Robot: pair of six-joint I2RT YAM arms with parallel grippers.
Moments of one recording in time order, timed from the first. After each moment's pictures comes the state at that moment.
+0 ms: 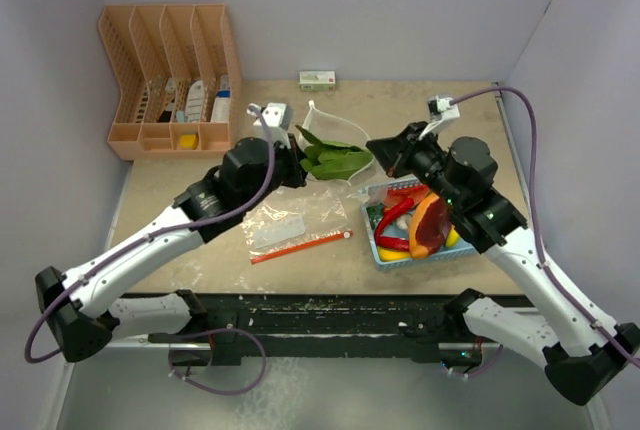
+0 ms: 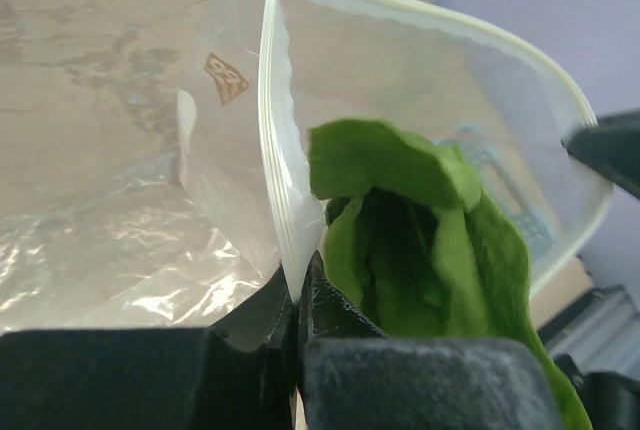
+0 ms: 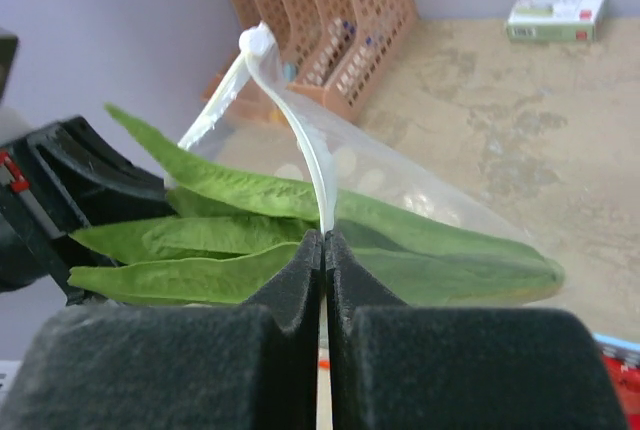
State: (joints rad) left arm -0.84 1.11 1.10 -0.22 -0.23 -0.51; right arm 0.56 0.92 1.02 -0.12 -0.07 0.48
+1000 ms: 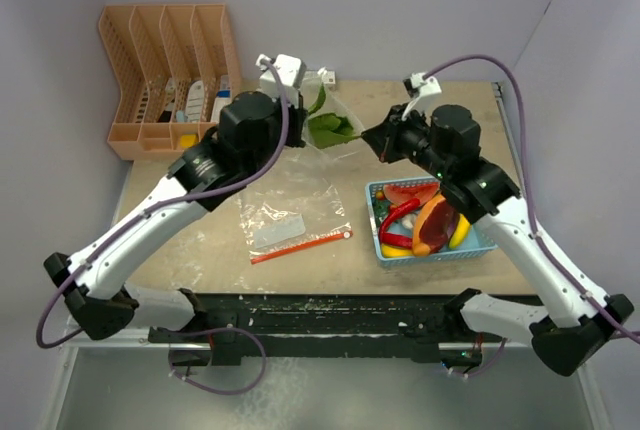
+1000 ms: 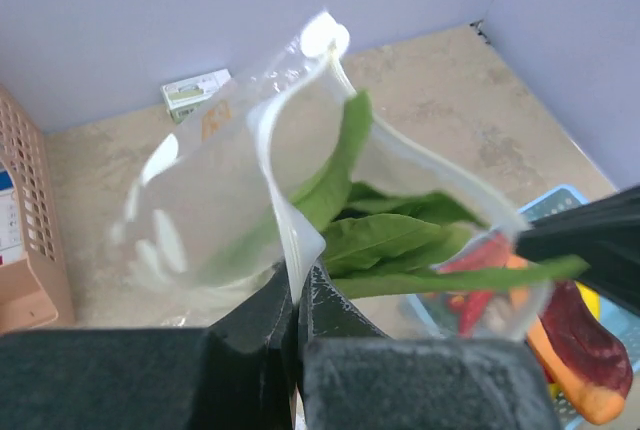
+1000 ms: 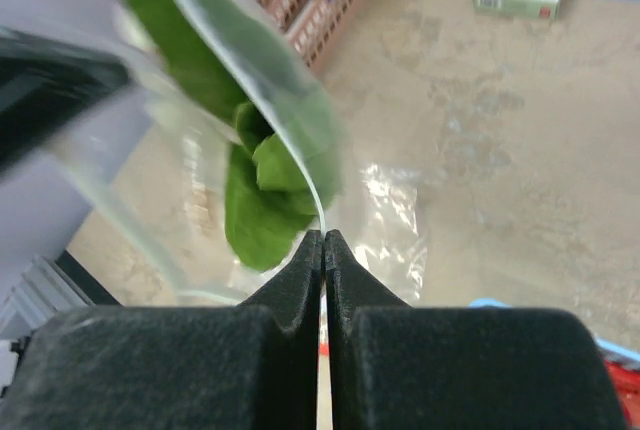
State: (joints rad) left arm -0.83 1.36 1.56 -0.43 -0.41 -0.19; right arm 0.56 1.10 1.29 -0.36 -0.06 0.34
